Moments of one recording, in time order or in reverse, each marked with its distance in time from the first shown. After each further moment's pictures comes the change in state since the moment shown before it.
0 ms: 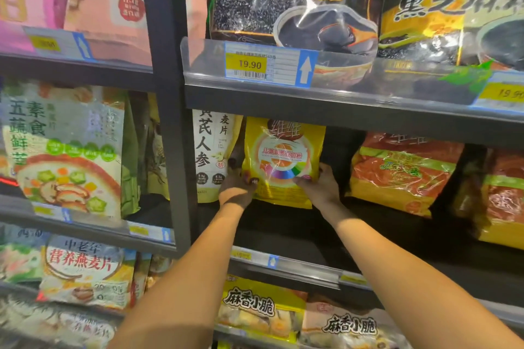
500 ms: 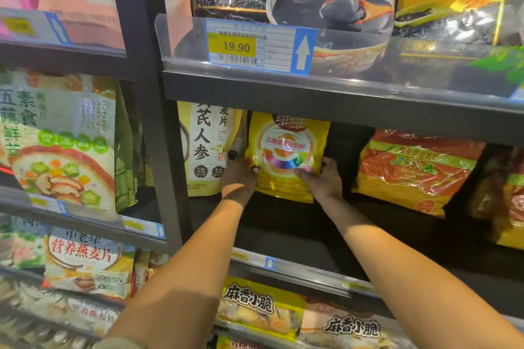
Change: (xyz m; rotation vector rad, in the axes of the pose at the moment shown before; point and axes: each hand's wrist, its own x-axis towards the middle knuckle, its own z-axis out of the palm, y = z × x) left_hand 0.015 0.015 0.009 0.133 0.032 -0.089; right_hand 0.027 0.011 0.007 -0.043 0.015 0.040
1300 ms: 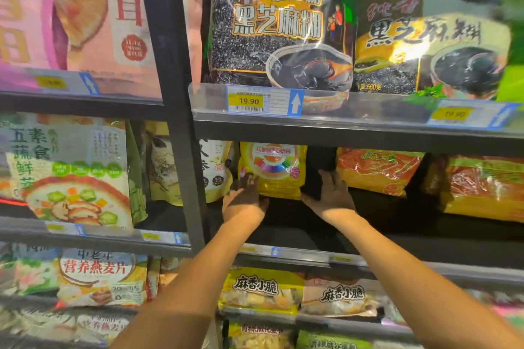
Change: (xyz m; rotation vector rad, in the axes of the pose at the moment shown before) left_hand -0.085 -0.008 -0.039 0.403 -0.172 0.354; right_hand -0.095 -0.010 -0.065 -0.649 -0.021 -0.159
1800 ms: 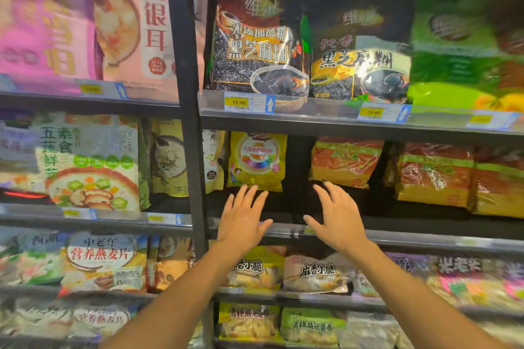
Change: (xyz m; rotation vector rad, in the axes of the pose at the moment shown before) left_hand -0.133 0.020 -0.012 0.234 0.178 0.329; right_hand -0.147 0.030 -0.059 -0.327 0.212 -0.246
